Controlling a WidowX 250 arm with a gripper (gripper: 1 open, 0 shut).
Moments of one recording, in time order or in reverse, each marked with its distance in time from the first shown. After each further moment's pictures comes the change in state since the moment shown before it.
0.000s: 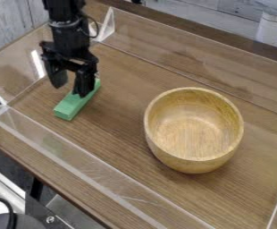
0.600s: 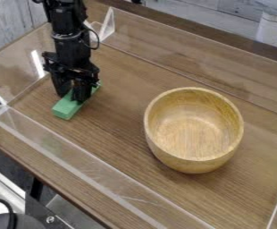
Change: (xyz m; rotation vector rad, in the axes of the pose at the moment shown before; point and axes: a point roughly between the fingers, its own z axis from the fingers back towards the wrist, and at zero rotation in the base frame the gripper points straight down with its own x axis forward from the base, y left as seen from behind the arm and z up) arm 0.005 0.004 -0.017 0.005 0.014 0.013
